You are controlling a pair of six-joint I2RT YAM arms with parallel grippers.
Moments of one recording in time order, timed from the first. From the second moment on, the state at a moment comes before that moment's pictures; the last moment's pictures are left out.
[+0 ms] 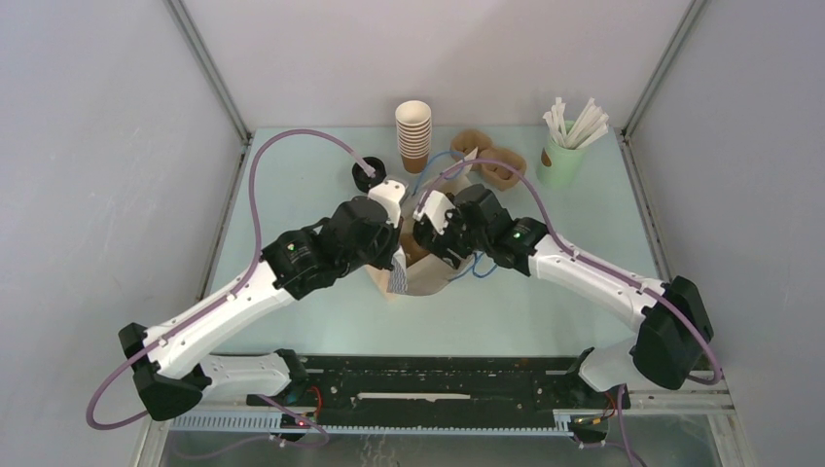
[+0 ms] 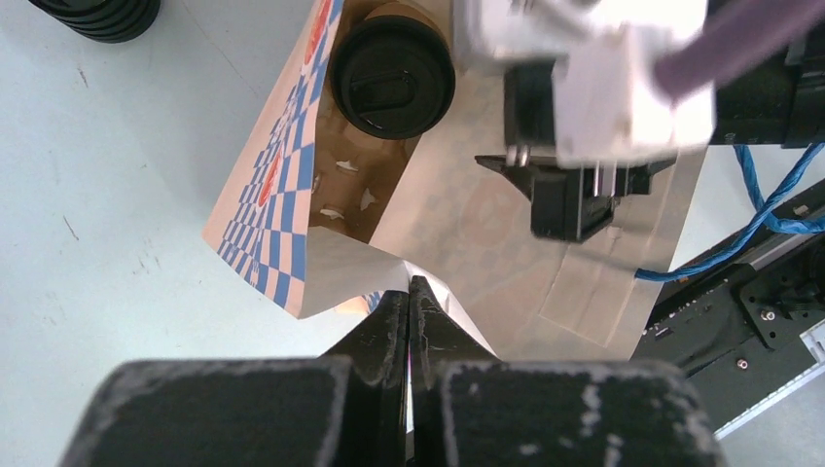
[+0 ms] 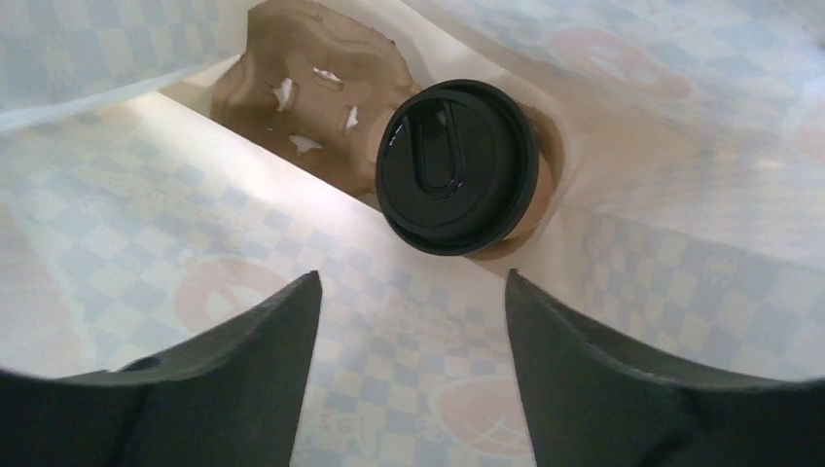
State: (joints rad) left arm -0.94 1.13 1.25 -0.77 -0.30 -0.32; right arm 0.80 1.42 1.12 -0.37 -0.06 -0.37
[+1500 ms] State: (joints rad) left arm -0.94 1.14 1.25 -0.77 -0.30 -0.25; right arm 0.68 1.69 1.26 -0.43 -0.35 -1.17
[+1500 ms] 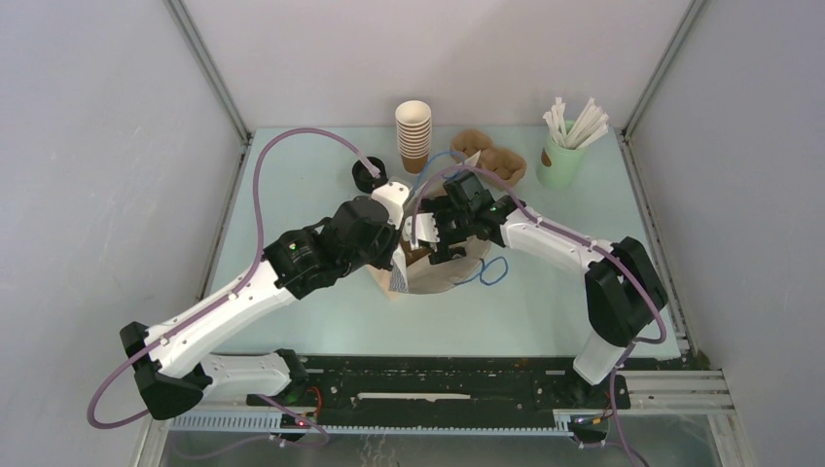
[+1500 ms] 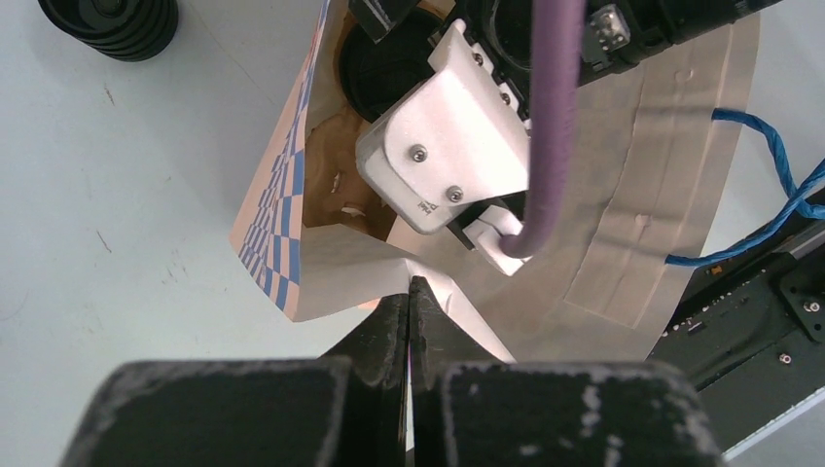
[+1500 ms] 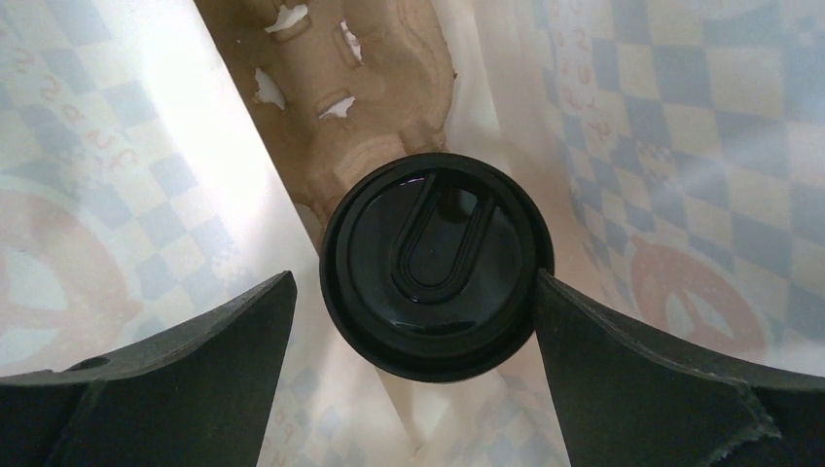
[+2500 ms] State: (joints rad) left arm -0.94 1.14 1.25 -0.77 -0.30 -0.23; right arm 0.70 1.73 1.27 -0.32 -0.30 -1.09
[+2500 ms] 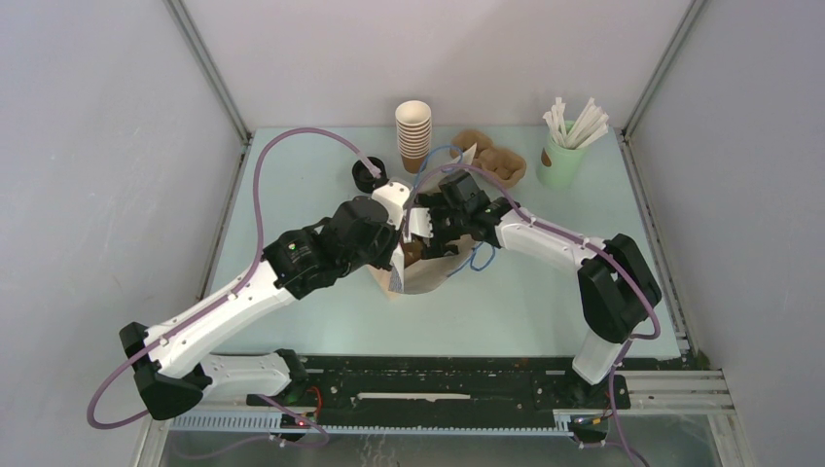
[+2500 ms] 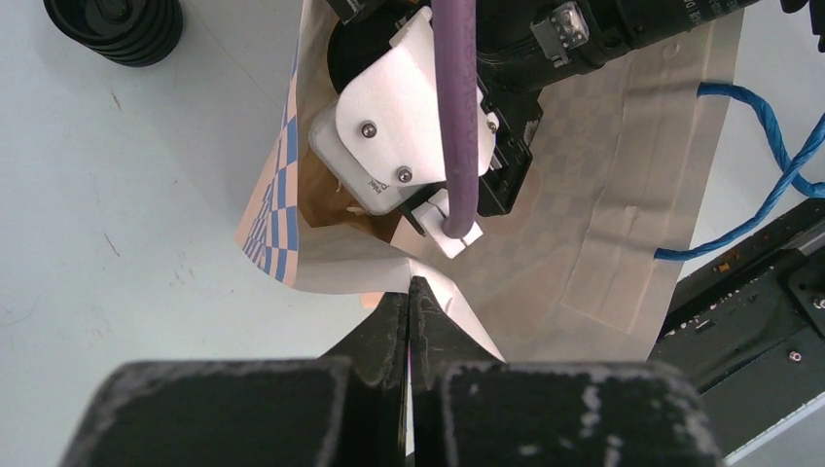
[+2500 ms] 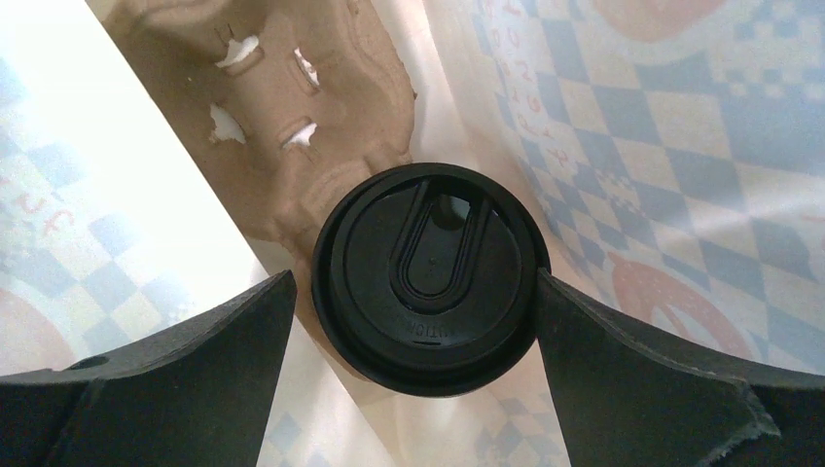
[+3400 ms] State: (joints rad) left arm -0.94 1.14 1.25 -0.77 -0.30 -0.23; right arm 0.71 1.74 1.28 -0.26 -0.27 -0.95
